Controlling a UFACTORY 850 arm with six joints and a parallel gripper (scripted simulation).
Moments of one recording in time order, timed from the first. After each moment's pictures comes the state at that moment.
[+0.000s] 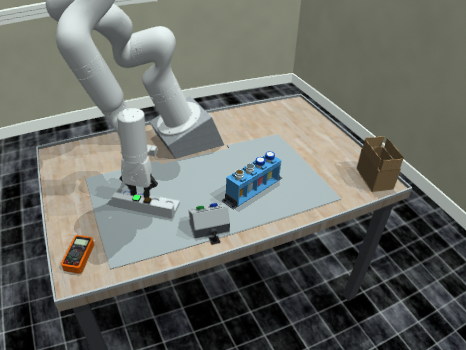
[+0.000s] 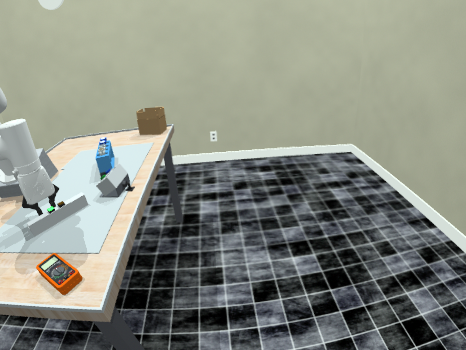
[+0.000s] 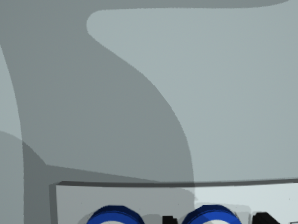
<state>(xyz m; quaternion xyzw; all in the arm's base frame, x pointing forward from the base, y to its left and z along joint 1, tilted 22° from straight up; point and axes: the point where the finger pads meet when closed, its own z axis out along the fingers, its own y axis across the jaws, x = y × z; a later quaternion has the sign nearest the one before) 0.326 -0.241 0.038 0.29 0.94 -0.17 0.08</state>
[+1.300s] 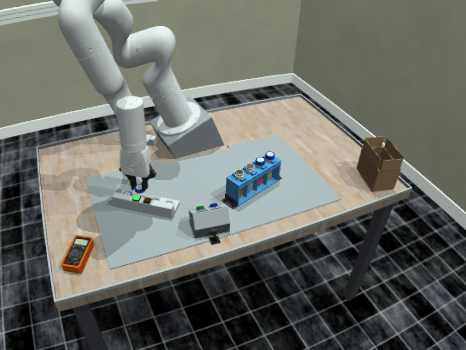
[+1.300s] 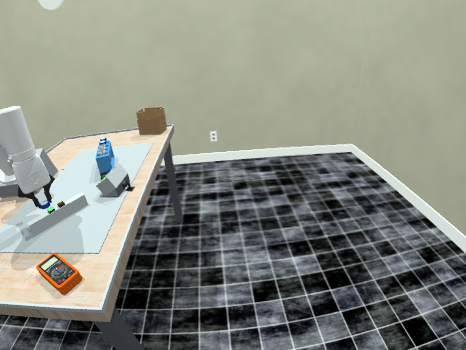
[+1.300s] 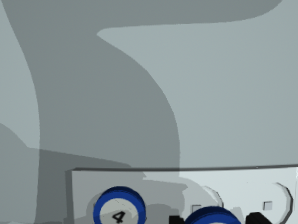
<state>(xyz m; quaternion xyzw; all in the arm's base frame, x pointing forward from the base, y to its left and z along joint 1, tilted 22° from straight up) 0.324 -0.225 0.076 0.29 0.94 -0.17 0.09</state>
